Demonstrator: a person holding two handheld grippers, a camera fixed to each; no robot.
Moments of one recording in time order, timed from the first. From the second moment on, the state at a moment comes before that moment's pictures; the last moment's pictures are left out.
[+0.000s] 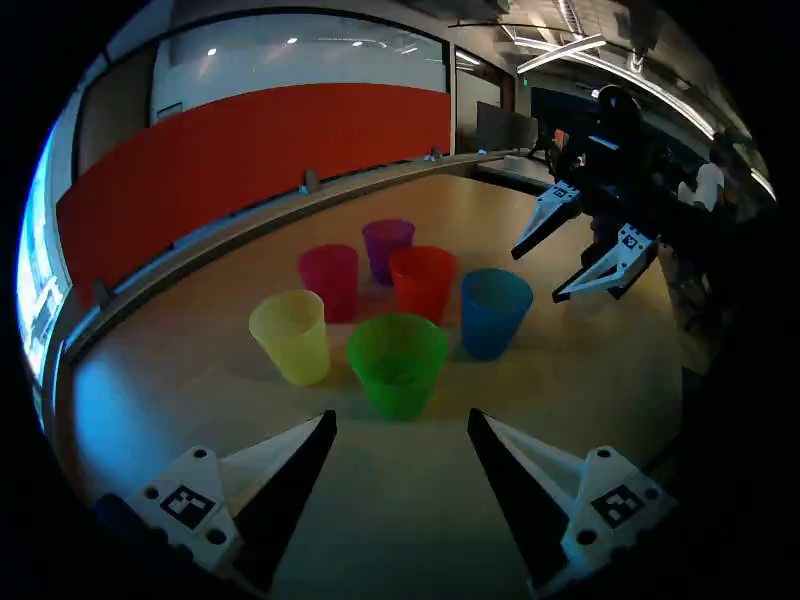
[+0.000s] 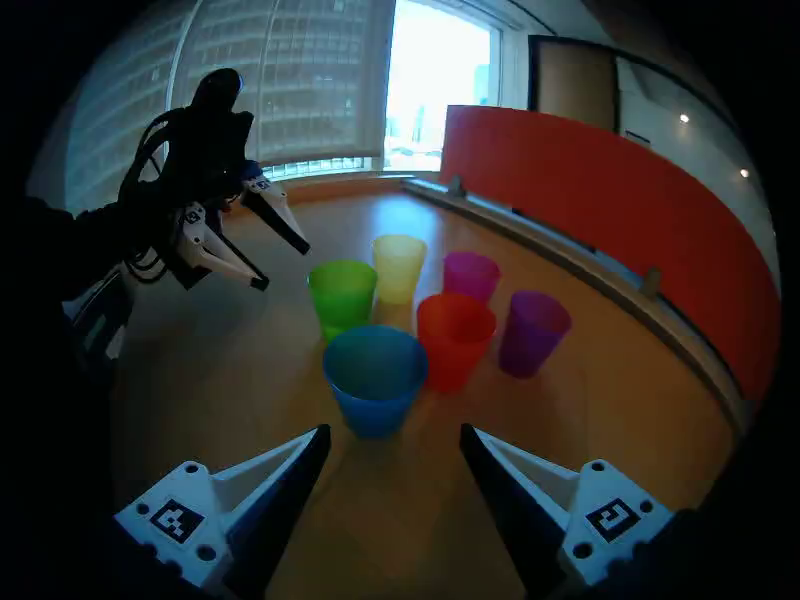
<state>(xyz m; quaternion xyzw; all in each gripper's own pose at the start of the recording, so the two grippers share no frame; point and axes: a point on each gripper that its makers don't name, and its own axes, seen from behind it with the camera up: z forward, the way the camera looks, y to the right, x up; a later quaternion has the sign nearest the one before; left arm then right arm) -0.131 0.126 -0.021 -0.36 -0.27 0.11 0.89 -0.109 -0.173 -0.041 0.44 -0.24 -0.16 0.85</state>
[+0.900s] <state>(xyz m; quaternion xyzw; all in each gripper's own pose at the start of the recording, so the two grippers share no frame) -0.096 0.086 -0.008 -0.27 -0.19 0.07 0.94 -0.069 -0.121 -0.042 0.34 -0.20 -0.13 0.91</state>
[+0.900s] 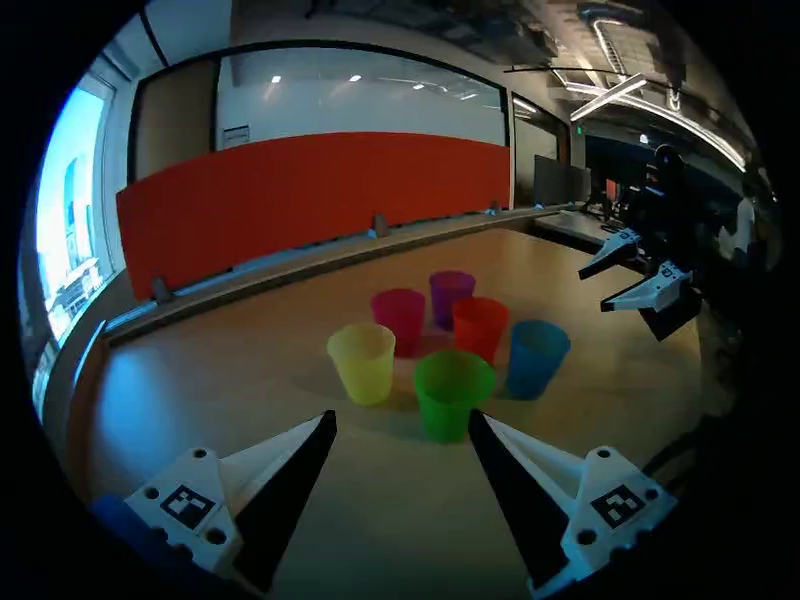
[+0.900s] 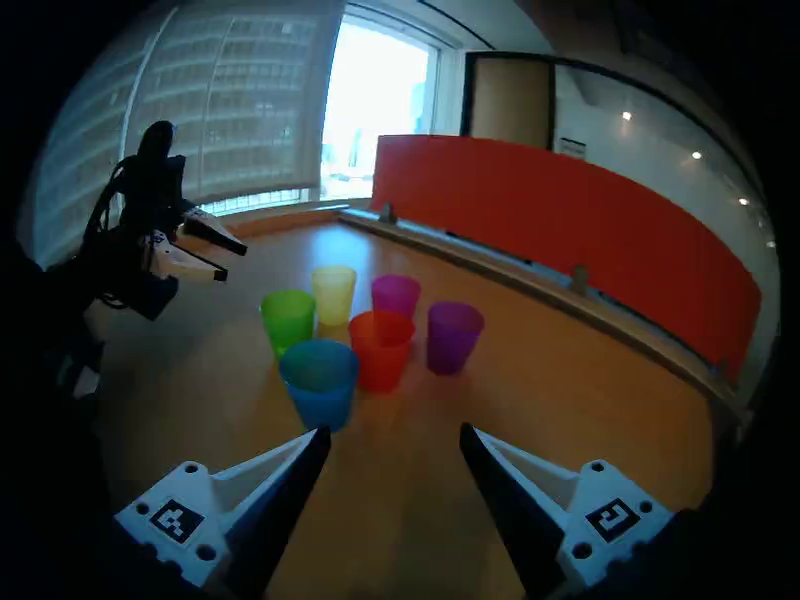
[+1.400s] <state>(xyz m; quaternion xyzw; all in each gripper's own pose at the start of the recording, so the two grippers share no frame) -0.073 0.071 -0.010 -0.22 -0.13 0.06 0.96 -0.029 -0.090 -0.026 0.25 -0.15 -0.09 0.95</state>
